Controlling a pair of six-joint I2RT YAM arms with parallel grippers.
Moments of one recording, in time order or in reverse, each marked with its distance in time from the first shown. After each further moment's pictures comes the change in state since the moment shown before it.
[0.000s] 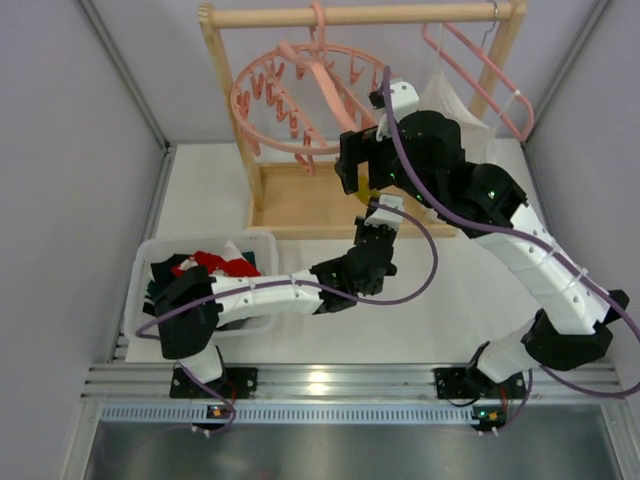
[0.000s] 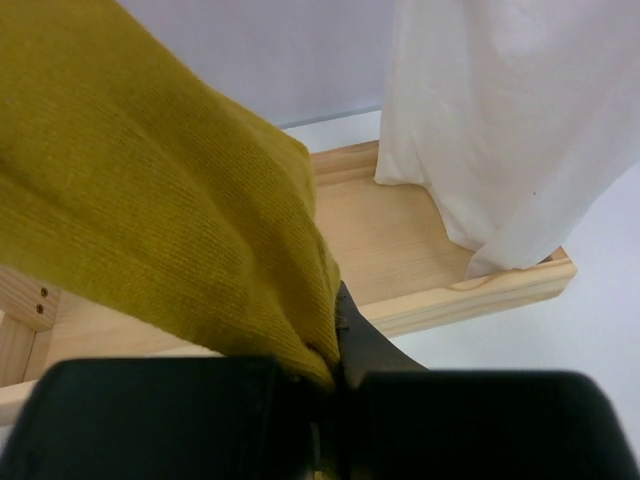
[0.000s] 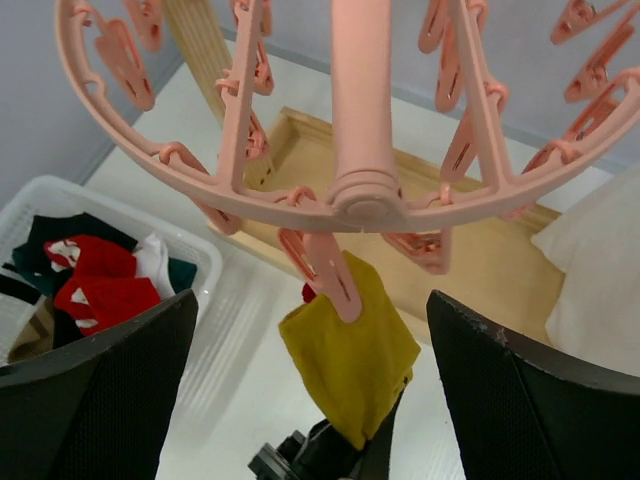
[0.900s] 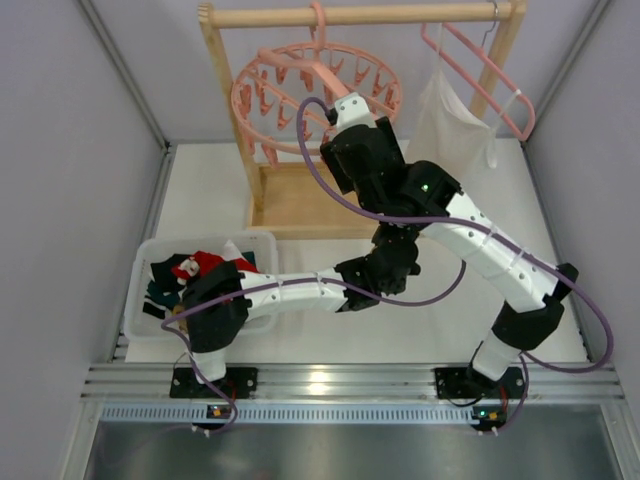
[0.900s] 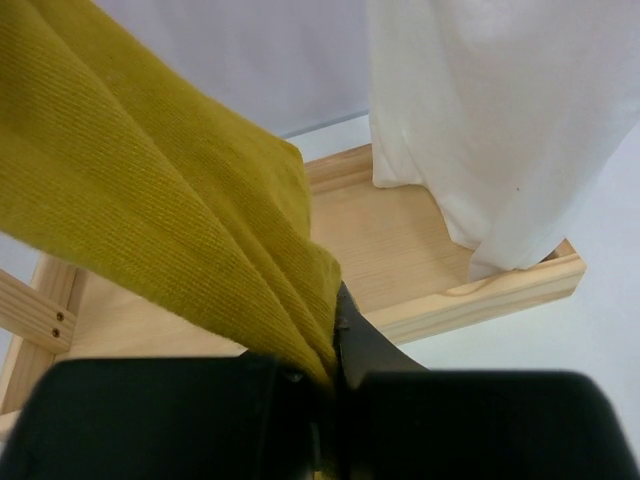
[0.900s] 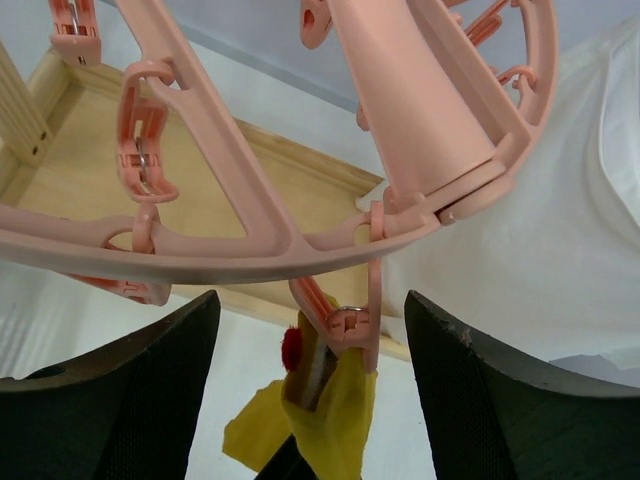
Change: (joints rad) left arm -0.035 0.172 0.172 0.000 -0.048 0.135; right arm 0.088 0.202 0.087 -0.099 0.478 -0.181
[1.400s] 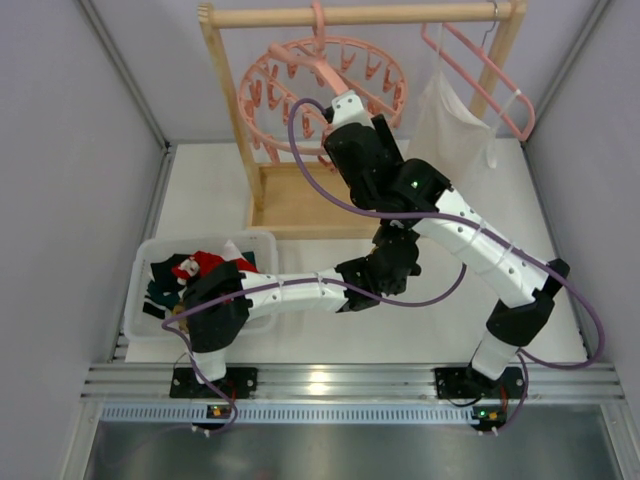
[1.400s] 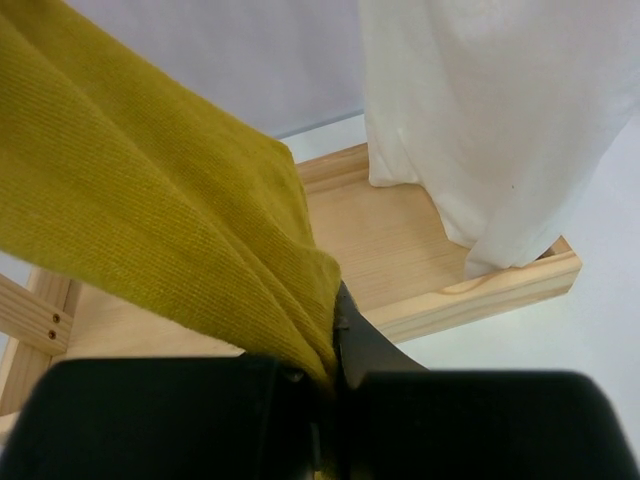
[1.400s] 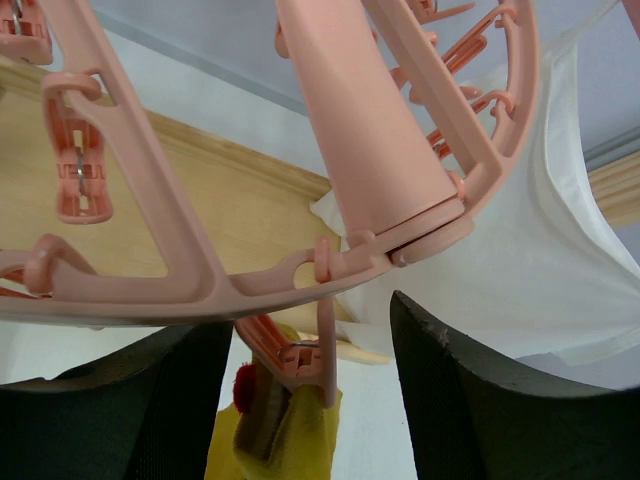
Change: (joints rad) left arm -0.002 0.005 0.002 0.000 0.006 0.000; right arm -0.023 0.044 -0.003 0.035 0.095 -0.071
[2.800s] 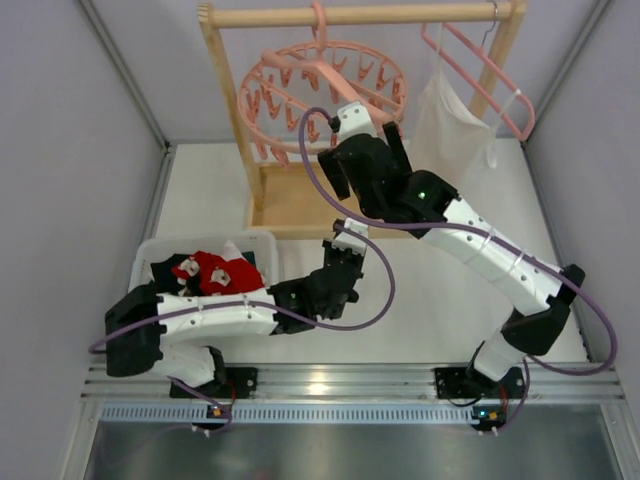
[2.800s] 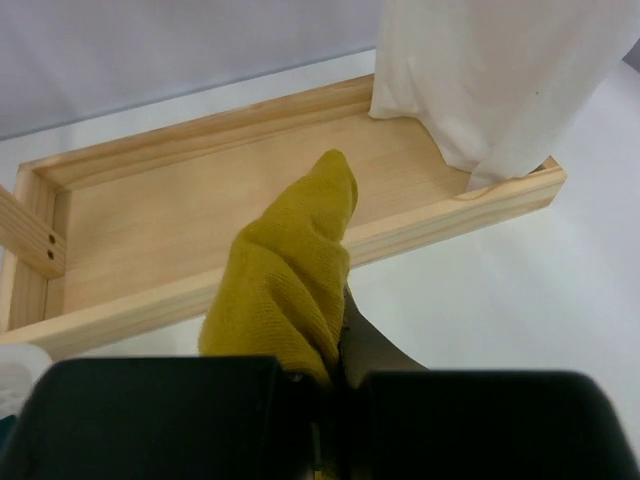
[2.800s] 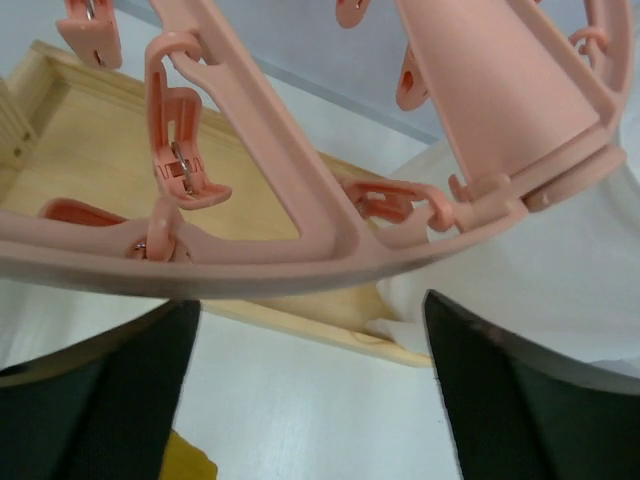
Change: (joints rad) left arm -0.025 -0.413 -0.434 -0.080 0.096 -0.220; right arm -0.001 -0.066 -0.140 0.097 -0.079 0.046
